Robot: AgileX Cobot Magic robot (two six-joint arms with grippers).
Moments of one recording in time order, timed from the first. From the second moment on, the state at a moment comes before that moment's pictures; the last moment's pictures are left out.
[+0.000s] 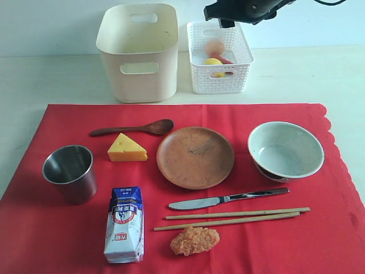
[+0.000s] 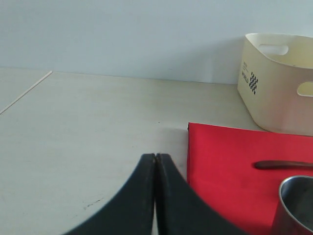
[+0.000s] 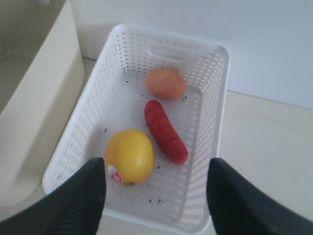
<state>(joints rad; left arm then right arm) 0.07 0.01 0.00 0.08 0.26 -0.11 0.34 2.07 -1.71 -0.22 0.52 0.24</state>
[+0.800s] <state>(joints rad) 0.07 0.01 0.00 0.08 0.26 -0.11 0.46 1.95 -1.62 0.08 0.70 -0.03</state>
